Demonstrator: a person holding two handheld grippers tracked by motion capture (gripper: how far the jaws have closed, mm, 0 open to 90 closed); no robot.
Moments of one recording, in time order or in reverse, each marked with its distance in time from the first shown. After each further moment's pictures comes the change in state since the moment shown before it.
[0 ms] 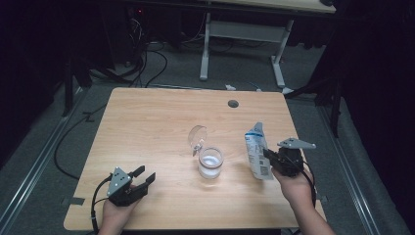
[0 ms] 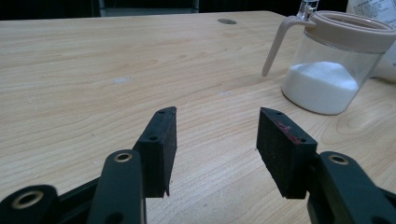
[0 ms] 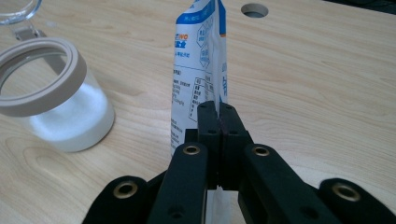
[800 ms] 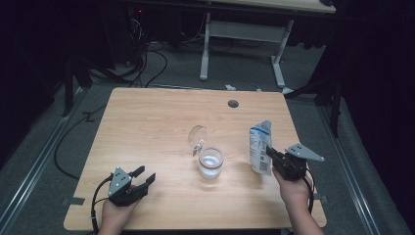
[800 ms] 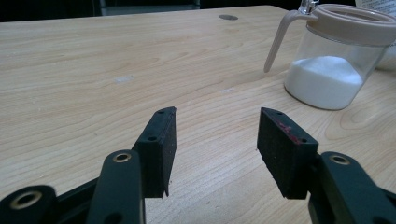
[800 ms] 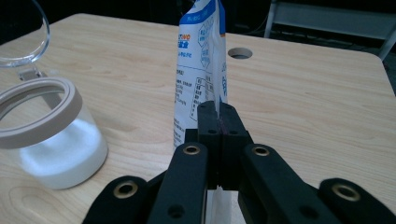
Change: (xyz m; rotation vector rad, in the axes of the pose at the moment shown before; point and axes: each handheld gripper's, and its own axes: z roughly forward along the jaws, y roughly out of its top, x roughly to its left) left arm 0.000 0.001 0.000 0.017 0.012 0.024; right arm -0.005 -0.022 0.000 -0.223 -0.018 0.043
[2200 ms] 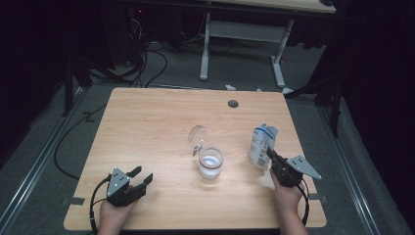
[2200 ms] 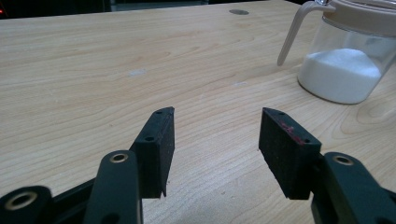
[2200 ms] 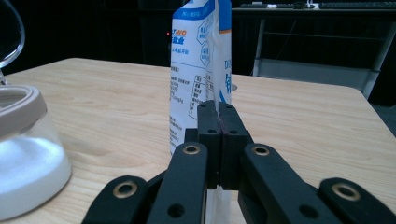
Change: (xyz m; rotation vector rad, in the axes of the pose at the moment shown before) left arm 0.004 -0.004 -0.002 0.013 0.033 0.003; right arm -0.013 -0.054 0.022 -0.262 -0.031 -0.013
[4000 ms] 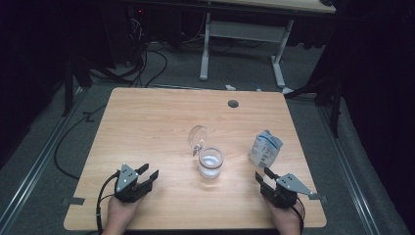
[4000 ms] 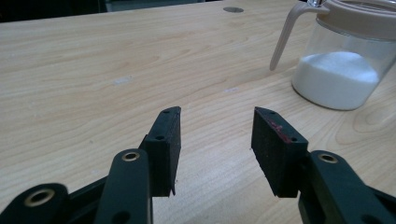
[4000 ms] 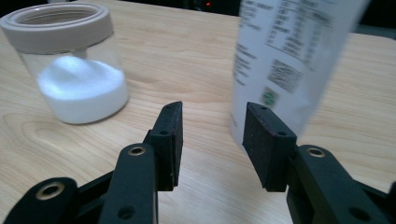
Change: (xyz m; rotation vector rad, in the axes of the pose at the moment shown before) left arm -0.012 0.011 0.013 0.022 -0.005 0.016; right arm 0.044 -0.017 -0.036 0.199 0.041 -0.045
